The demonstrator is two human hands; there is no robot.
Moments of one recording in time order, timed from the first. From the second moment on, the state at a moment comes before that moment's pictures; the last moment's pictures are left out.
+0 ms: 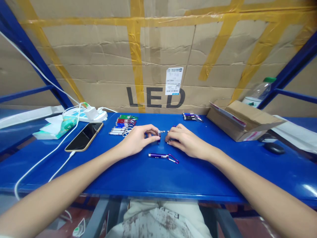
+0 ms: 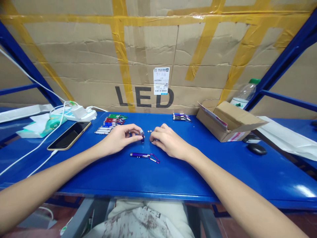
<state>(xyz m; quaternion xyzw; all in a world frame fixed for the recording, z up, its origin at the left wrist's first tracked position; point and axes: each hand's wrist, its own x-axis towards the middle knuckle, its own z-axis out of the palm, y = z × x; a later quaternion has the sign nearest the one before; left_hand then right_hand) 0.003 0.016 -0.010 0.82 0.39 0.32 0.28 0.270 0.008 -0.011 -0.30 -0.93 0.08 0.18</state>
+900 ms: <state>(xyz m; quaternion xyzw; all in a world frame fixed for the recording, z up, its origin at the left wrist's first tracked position) 0.003 0.014 -0.012 0.82 0.38 0.30 0.30 0.268 0.006 -0.004 -0.32 -0.92 0.12 0.20</state>
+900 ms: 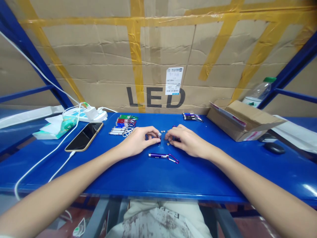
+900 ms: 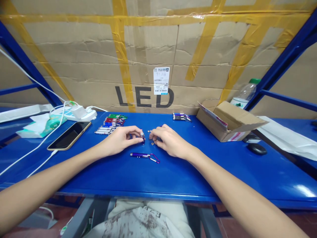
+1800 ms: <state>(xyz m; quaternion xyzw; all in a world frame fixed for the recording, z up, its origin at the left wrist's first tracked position) 0.004 0.013 -0.009 0.83 0.37 0.30 0.30 0.276 0.009 -0.002 -0.33 -0.92 0.11 0.17</state>
